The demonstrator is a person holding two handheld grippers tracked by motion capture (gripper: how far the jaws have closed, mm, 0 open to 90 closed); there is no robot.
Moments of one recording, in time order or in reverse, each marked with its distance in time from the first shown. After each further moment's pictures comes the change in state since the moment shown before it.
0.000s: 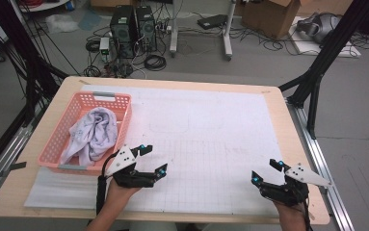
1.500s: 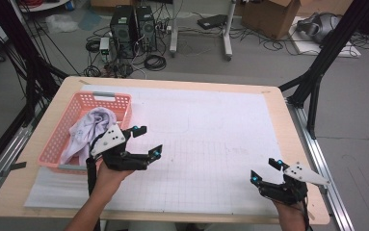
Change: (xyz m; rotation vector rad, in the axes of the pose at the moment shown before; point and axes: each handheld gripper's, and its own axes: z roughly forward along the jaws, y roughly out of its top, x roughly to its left) left arm 0.018 0.071 -0.011 -0.029 0.001 0.005; right arm -0.001 0.002 0.003 0.005 0.005 -0.014
